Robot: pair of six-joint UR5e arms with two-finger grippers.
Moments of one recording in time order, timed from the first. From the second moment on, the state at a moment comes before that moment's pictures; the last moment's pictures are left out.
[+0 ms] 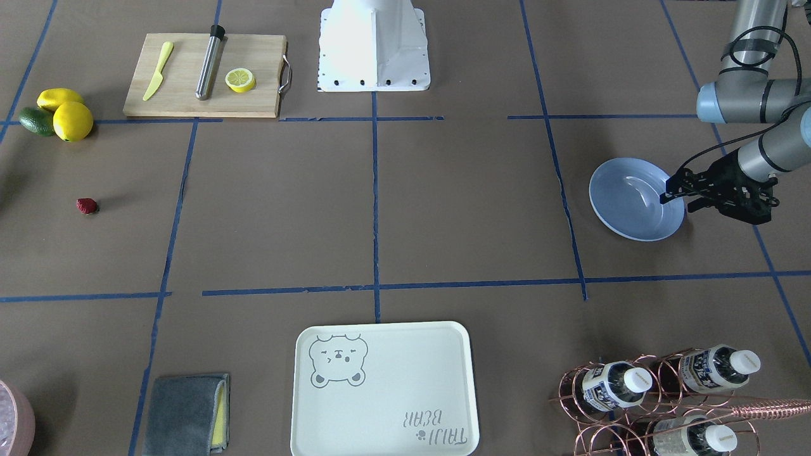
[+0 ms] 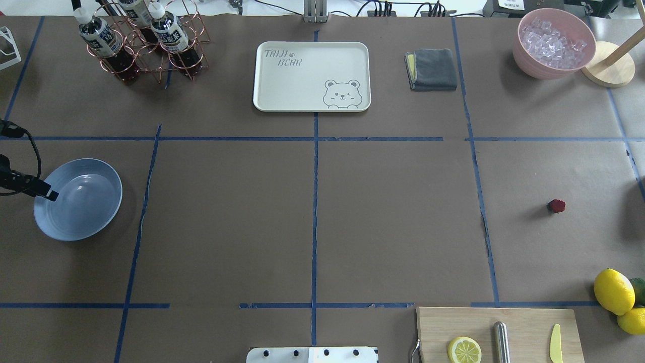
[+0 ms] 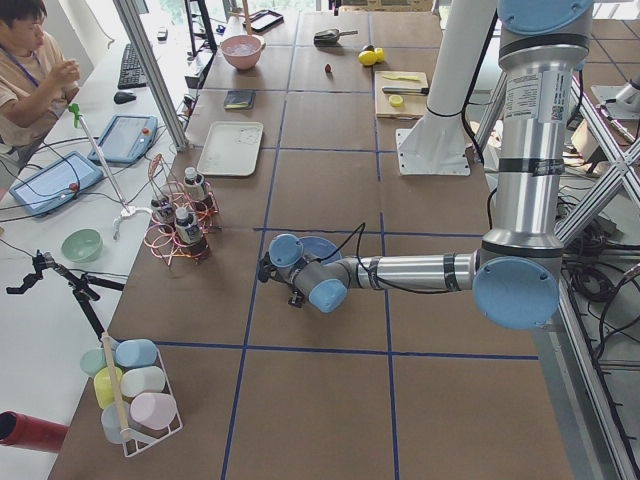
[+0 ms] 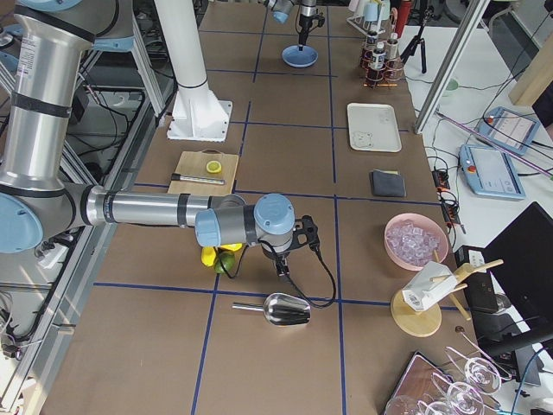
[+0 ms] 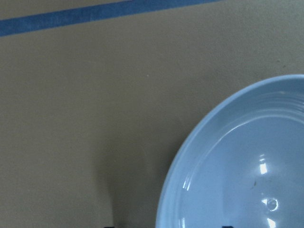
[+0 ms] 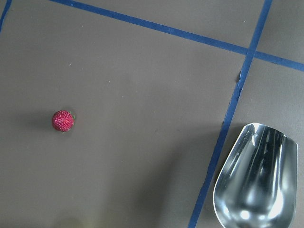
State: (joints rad) left arm -1.05 -1.58 -1.40 -2.30 -2.41 -0.52; right arm 1.49 -1.83 1.81 -1.40 2.47 -0.15
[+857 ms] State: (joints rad) left arm -1.00 -1.68 -1.55 -2.31 -2.40 -0.94; right arm 1.49 -1.83 1.82 -1.40 2.48 -0.15
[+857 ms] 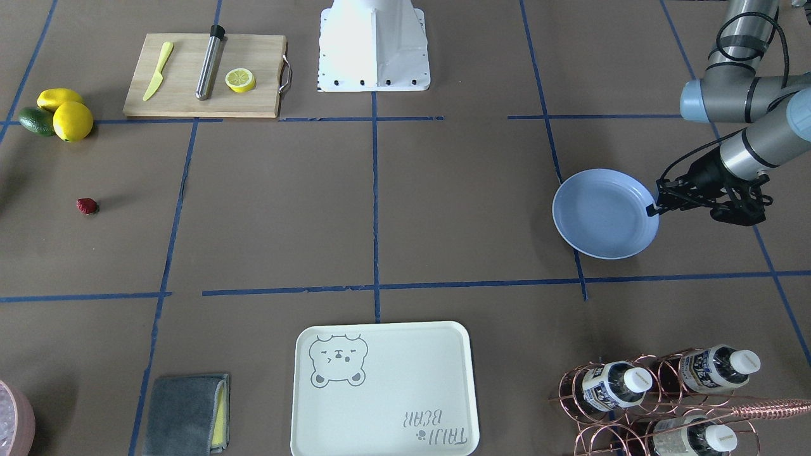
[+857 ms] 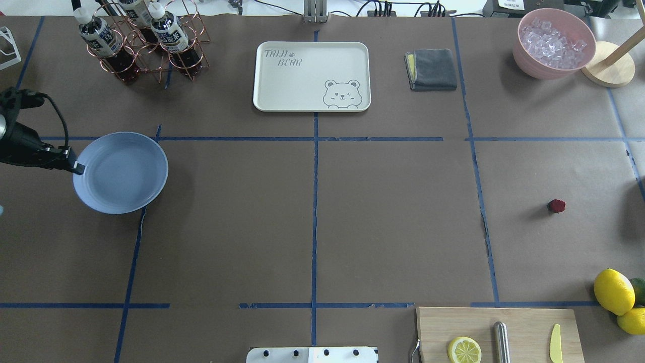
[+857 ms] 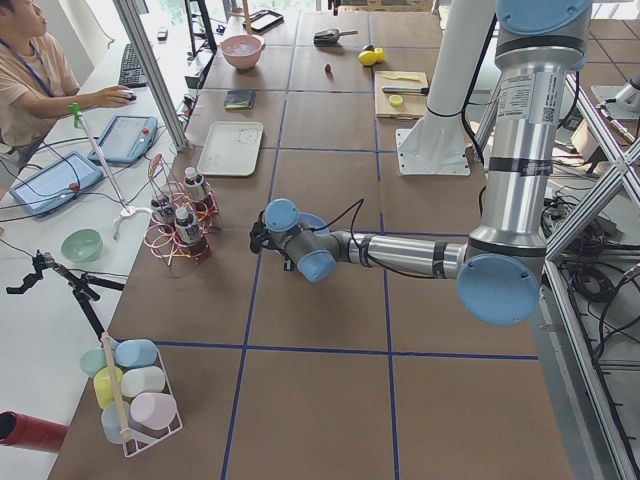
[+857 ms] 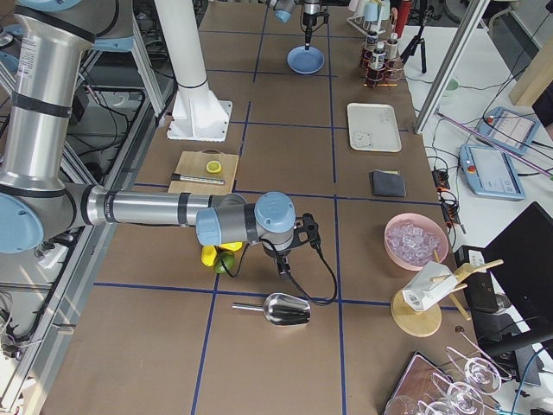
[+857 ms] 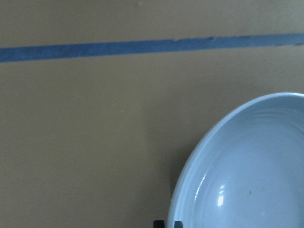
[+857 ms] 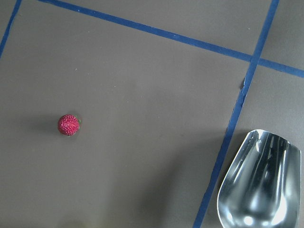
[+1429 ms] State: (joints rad) left arm -0.68 -2.02 -1.57 -2.30 -2.29 -1.41; right arm 1.49 -1.83 1.82 -1.40 2.49 -0.14
